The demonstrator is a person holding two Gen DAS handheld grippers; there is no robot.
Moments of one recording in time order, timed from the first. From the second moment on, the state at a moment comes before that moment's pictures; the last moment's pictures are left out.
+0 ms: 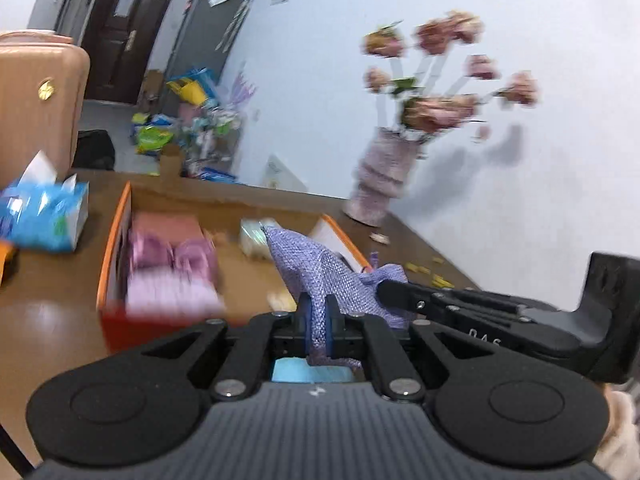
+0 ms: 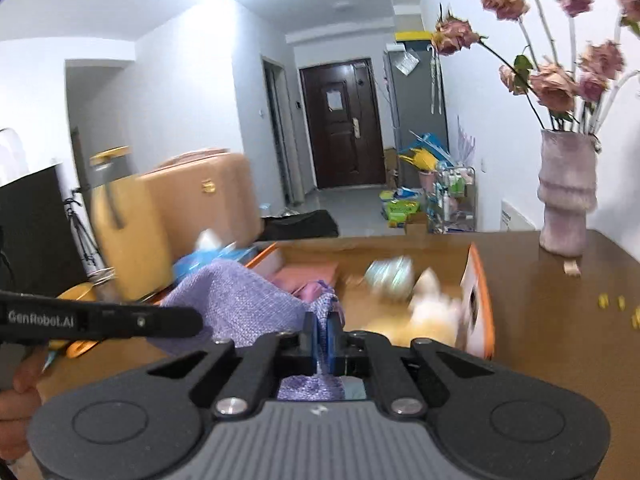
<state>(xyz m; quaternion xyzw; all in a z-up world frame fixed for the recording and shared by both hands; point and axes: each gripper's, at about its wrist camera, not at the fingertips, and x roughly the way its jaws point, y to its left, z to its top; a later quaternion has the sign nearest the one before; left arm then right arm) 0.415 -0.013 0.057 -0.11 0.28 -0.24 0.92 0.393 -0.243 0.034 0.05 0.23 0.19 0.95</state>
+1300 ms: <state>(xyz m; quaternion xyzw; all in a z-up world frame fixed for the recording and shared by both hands) 0.416 0.024 0.164 0.00 0.23 -0.10 0.97 0.446 -0.307 0.154 -0.01 0.26 0.09 0.96</state>
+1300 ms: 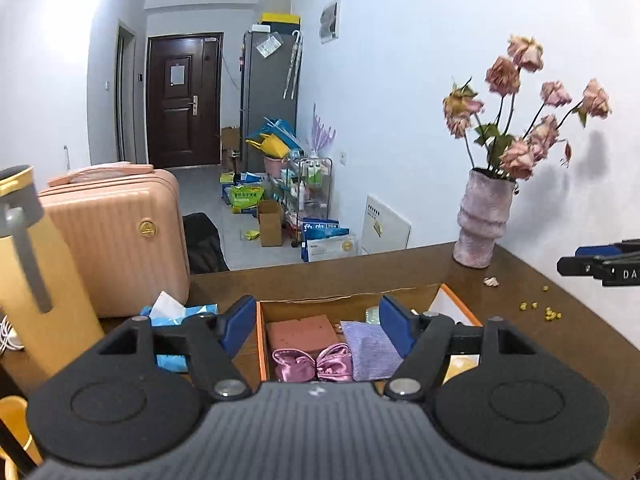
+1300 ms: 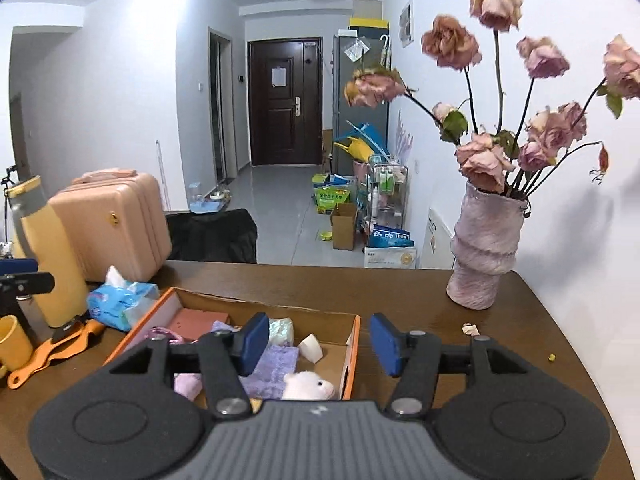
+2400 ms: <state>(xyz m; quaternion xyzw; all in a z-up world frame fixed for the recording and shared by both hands) 0.247 0.010 0.022 -0.04 0.25 -0.12 0.96 0.235 -0.289 -0.007 0.08 0.25 0.18 0.95</state>
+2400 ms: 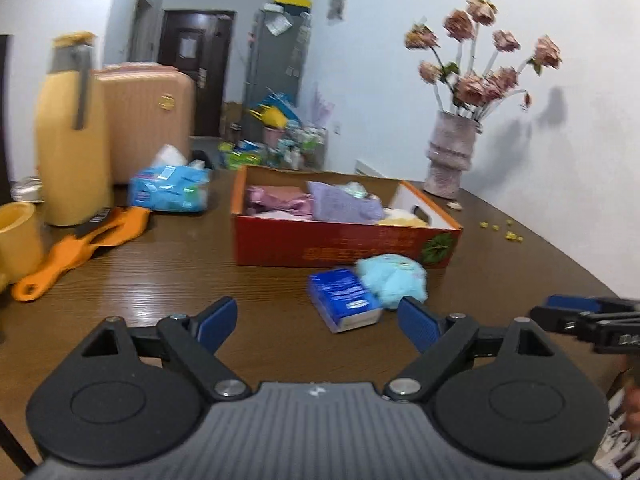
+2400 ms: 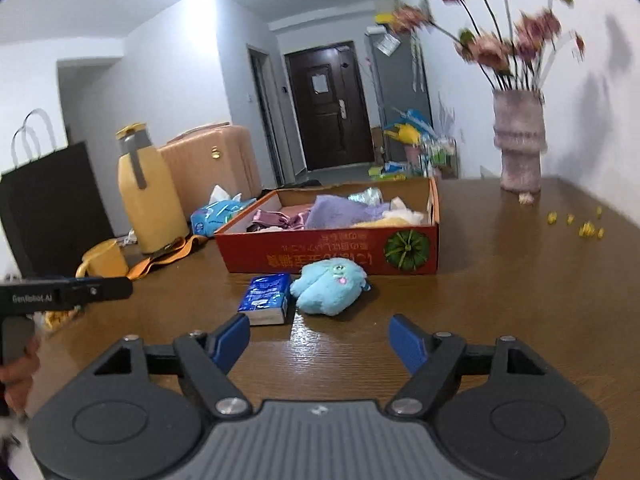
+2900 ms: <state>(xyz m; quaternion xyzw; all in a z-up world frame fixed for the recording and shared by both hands) 0.447 -0.073 -0.033 -0.04 0.39 -0.23 0.89 0.389 -0.271 -0.069 0.19 0.31 0.15 0.92</state>
